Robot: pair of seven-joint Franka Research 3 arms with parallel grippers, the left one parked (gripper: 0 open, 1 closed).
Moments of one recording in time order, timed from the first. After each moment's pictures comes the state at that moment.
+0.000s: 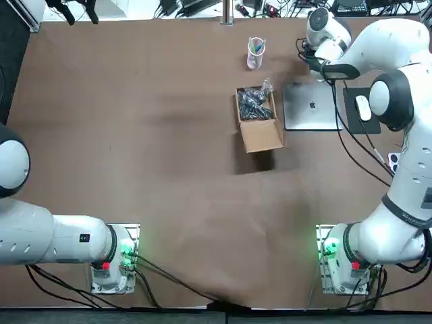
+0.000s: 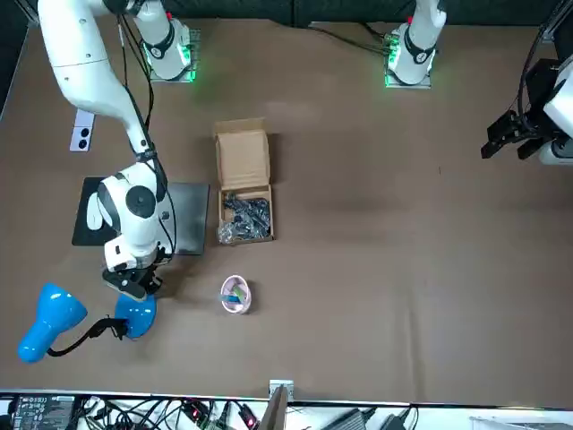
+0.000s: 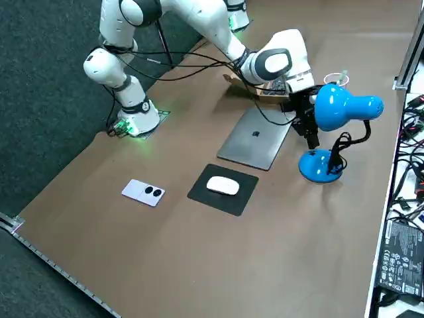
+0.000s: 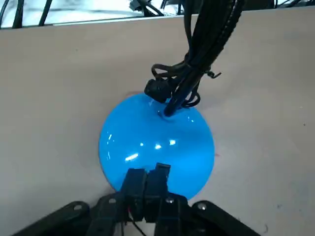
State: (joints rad) arm 0.12 0.71 0.01 -1.66 -0.89 2.58 1.14
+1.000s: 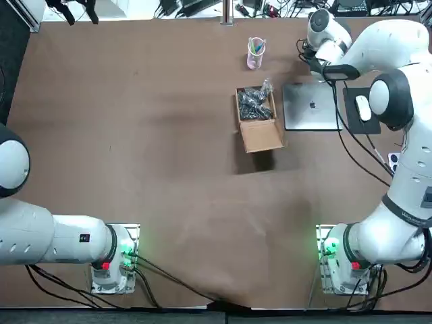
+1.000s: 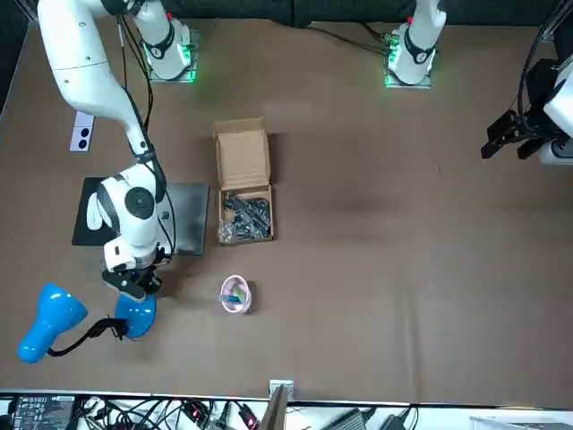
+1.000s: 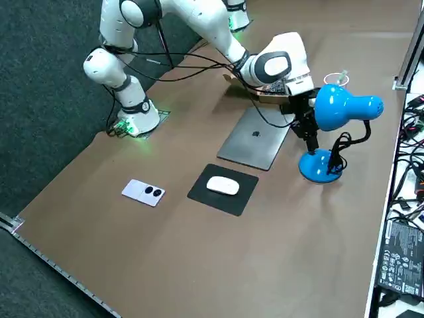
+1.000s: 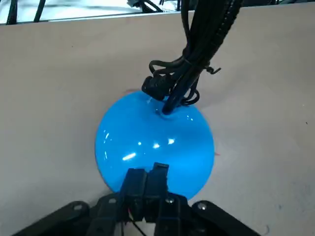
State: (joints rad) arm 0.11 0.72 0.01 -1.66 -0.89 2.59 1.14
